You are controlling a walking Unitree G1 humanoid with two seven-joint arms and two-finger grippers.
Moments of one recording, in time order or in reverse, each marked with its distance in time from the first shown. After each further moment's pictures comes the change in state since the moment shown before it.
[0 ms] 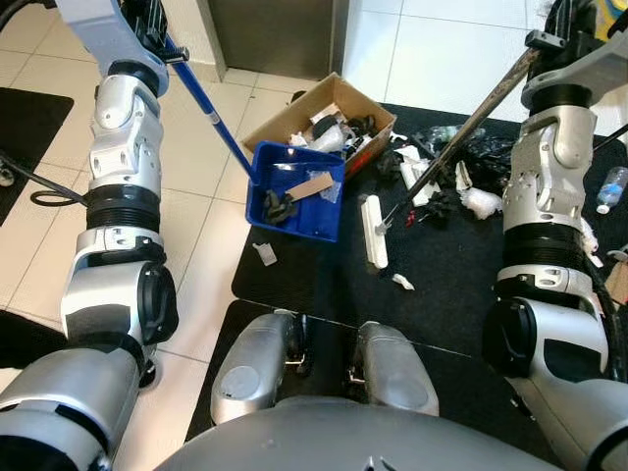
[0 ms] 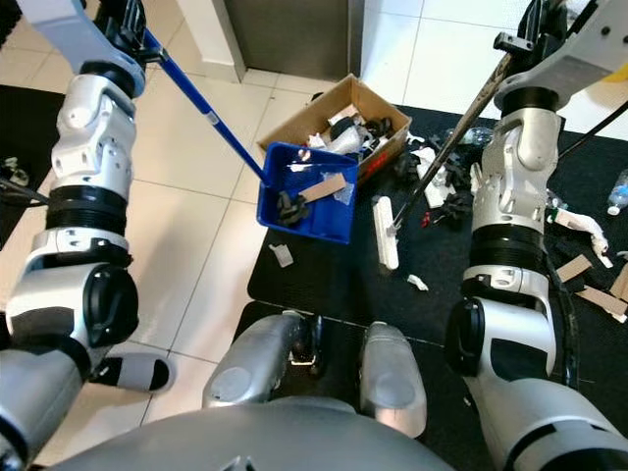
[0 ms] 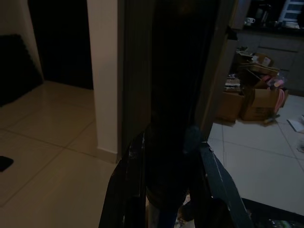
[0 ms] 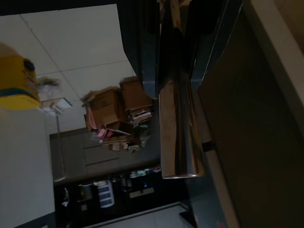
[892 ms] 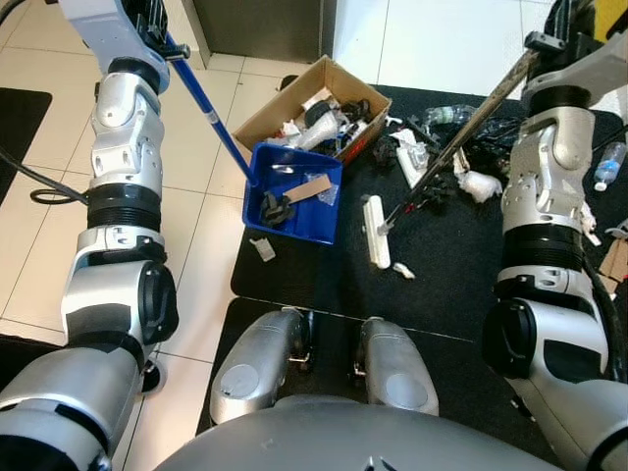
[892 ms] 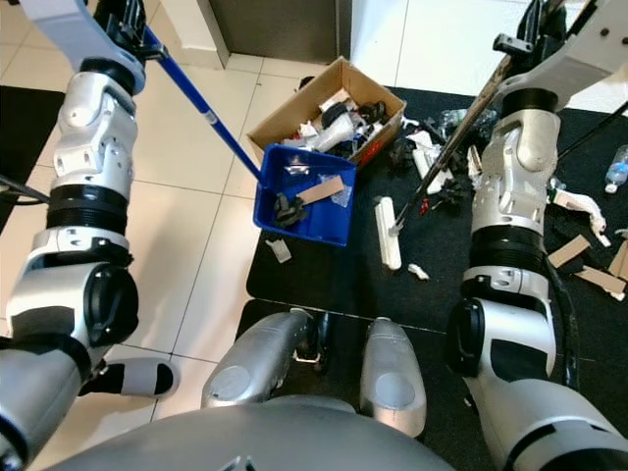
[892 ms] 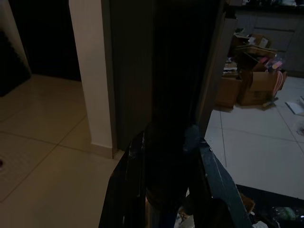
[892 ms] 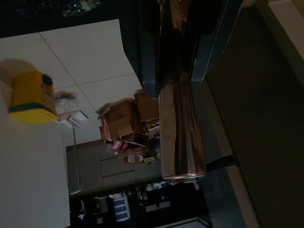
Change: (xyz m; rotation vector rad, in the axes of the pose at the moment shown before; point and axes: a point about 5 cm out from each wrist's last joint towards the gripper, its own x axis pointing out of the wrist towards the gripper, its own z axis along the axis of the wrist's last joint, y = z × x) left arm 0.001 -0.001 0.002 0.040 -0.013 0.013; right arm -0.001 -0.001 -0.001 0.011 0.002 -0.004
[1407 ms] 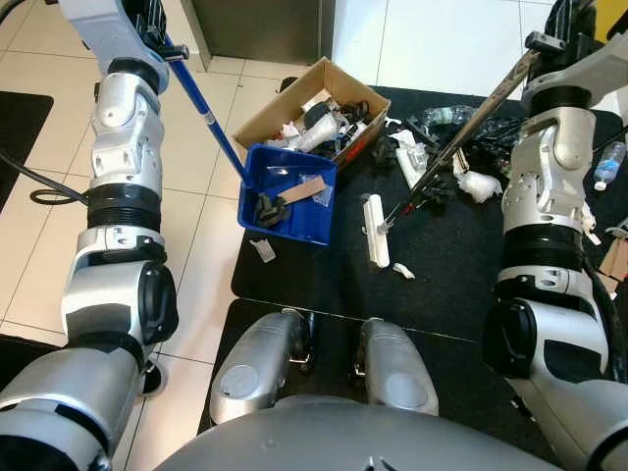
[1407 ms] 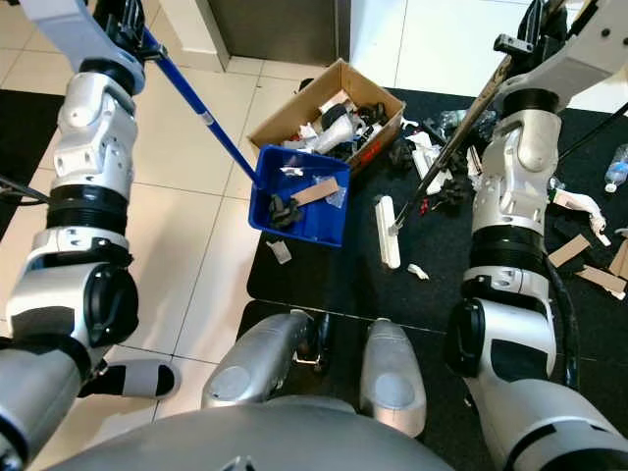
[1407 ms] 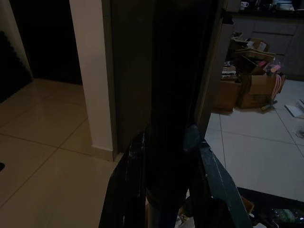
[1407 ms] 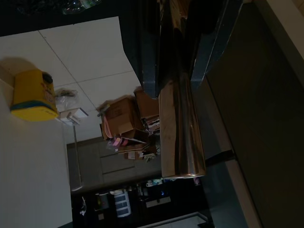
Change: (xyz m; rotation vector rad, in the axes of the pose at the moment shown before) left arm 0.000 0.000 0.000 -0.001 0.000 0.000; right arm 0.000 0.000 0.000 0.001 0.000 -0.001
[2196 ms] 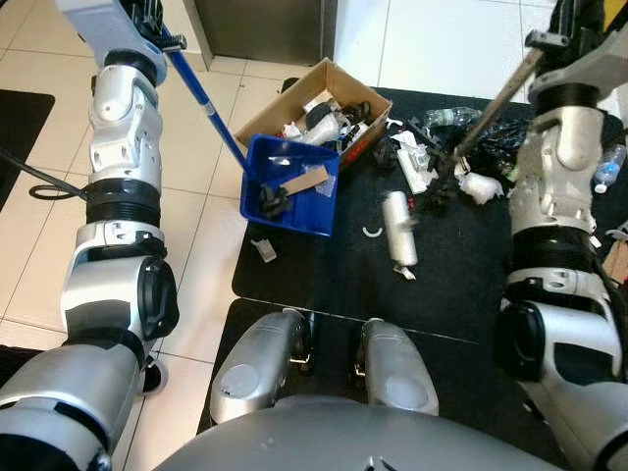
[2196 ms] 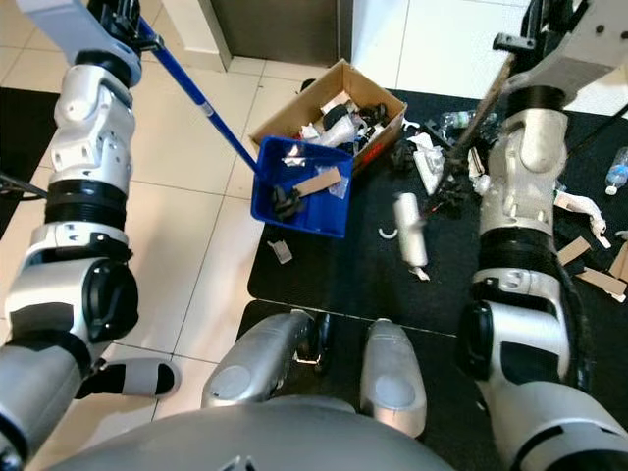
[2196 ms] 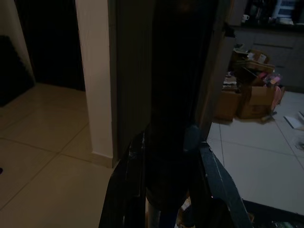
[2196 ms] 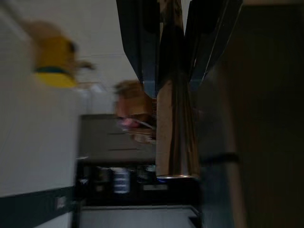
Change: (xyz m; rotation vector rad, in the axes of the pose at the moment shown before) left arm 0.003 0.001 0.009 -0.021 -0.041 0.013; right arm -0.008 -0.025 0.002 -0.255 -0.056 0.010
